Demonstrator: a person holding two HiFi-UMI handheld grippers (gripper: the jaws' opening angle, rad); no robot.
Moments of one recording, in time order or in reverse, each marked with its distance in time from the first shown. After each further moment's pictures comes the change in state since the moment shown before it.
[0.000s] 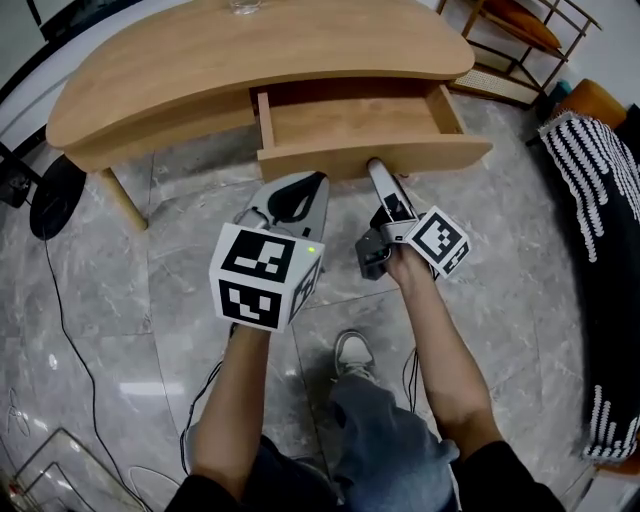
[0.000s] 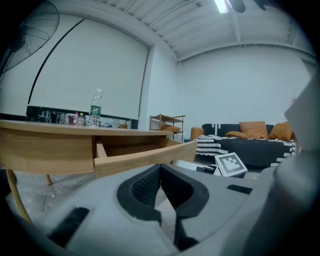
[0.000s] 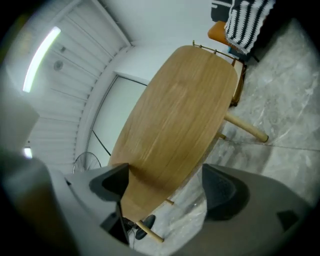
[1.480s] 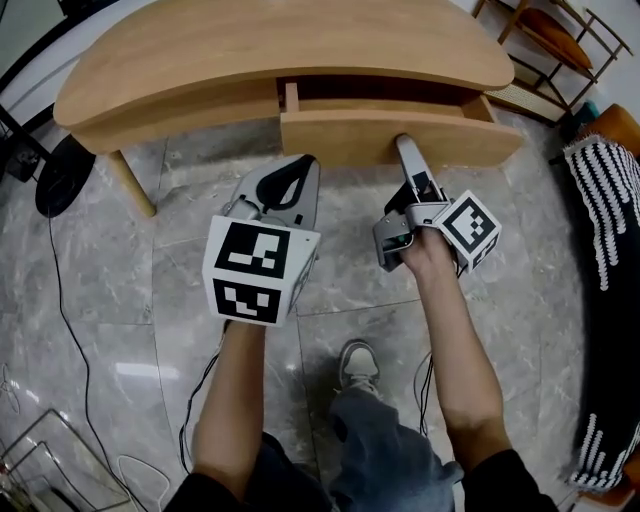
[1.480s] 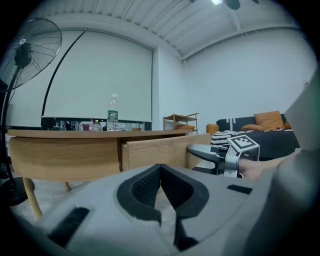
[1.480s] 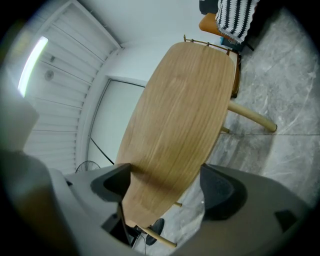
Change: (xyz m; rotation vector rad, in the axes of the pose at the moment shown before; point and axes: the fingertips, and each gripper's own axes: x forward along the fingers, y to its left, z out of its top) left arm 0.001 0.062 -0.007 0.055 -0.007 0.164; right arm 0.043 0.011 0.015 0.085 0.004 0.001
